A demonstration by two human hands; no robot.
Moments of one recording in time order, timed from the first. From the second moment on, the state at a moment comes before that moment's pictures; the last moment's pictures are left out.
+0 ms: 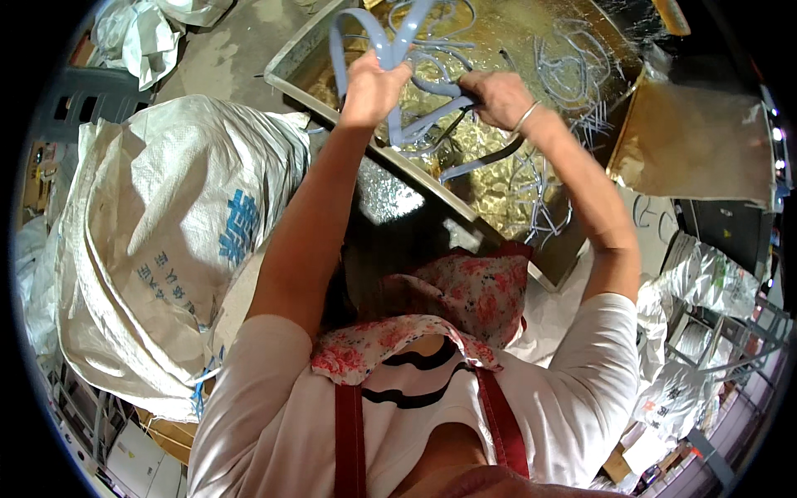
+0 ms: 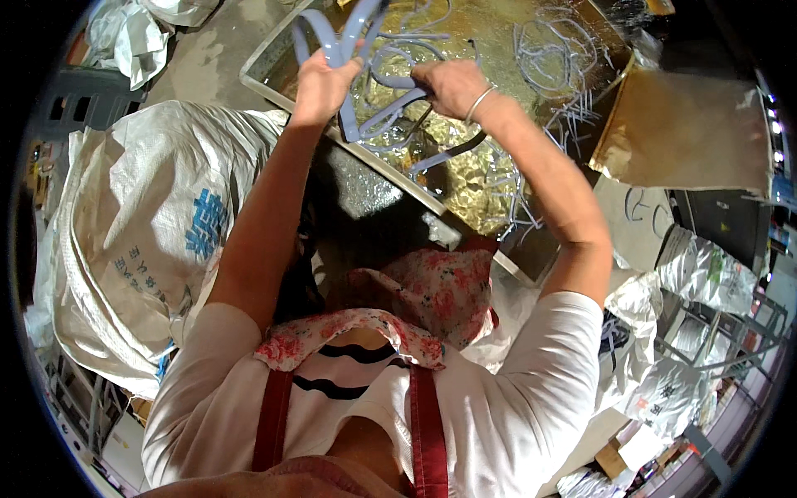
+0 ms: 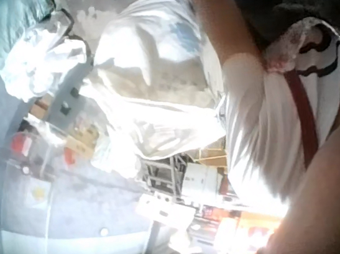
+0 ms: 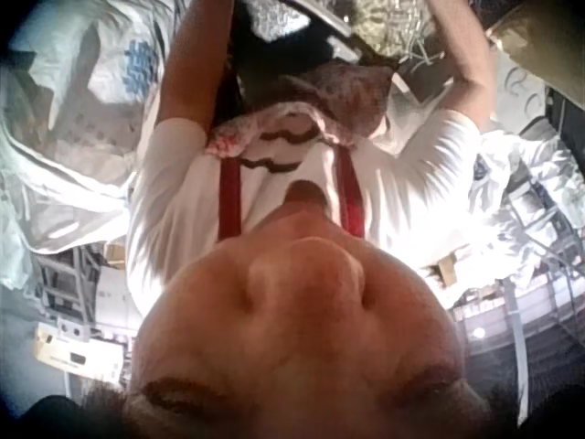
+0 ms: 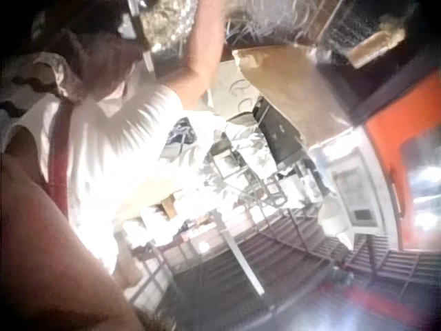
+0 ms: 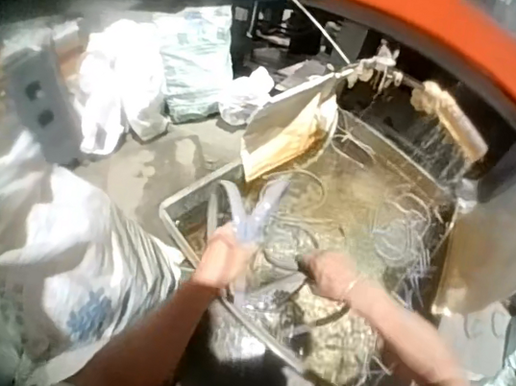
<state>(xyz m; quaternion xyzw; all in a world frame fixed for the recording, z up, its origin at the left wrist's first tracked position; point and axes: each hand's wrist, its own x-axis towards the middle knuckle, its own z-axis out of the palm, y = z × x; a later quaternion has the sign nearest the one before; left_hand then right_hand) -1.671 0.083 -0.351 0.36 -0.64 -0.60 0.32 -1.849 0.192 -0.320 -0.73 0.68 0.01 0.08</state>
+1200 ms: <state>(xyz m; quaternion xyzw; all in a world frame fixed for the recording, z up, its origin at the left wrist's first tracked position) -1.670 0.059 -0.345 0.31 -0.15 -0.86 0.37 -1.806 0.261 -0.447 -0.08 0.53 -0.66 0.52</state>
